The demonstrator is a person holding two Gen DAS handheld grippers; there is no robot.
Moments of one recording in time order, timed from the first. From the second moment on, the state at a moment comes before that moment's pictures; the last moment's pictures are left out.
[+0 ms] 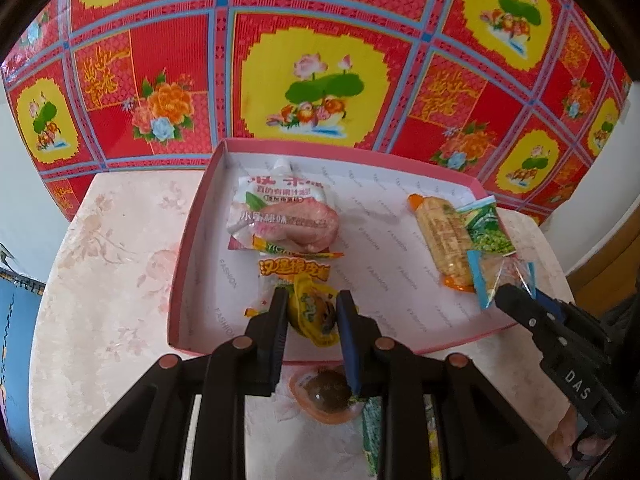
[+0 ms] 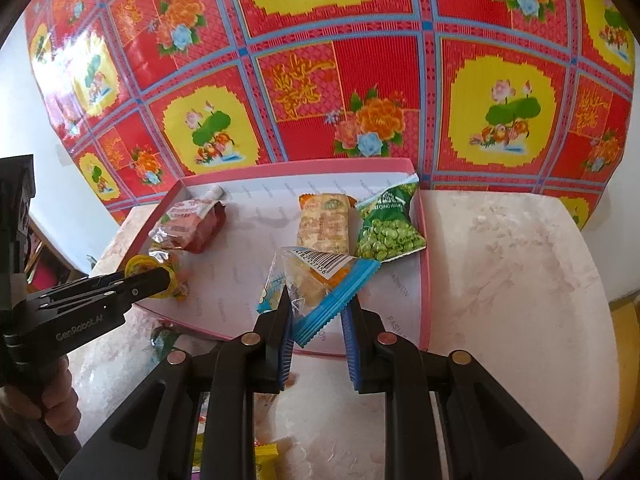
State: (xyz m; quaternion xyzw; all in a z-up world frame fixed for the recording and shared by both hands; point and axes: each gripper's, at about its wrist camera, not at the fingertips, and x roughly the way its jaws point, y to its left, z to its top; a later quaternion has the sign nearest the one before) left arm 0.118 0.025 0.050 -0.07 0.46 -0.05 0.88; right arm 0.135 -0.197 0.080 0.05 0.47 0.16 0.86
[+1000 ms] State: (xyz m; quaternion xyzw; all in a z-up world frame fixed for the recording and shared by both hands) left arm 0.131 0.022 0.036 -0.07 0.48 -0.04 0.88; right arm 0.139 -0.195 0.068 0.05 0.48 0.16 0.86
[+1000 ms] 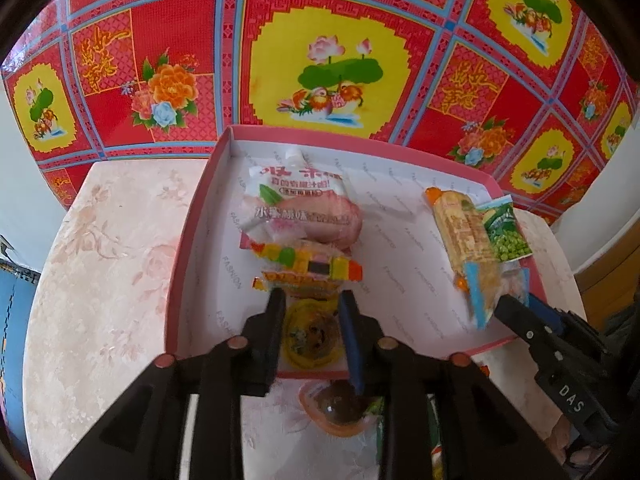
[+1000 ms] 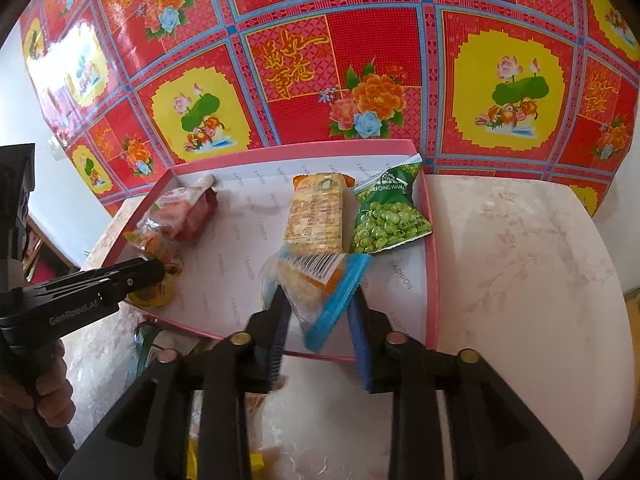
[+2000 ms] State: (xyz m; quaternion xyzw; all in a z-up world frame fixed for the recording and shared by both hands) left arm 0.074 0.015 0.069 -0.07 0.46 -0.06 0.88; right arm 0.094 -0.211 0.109 0.07 0.45 0.16 0.88
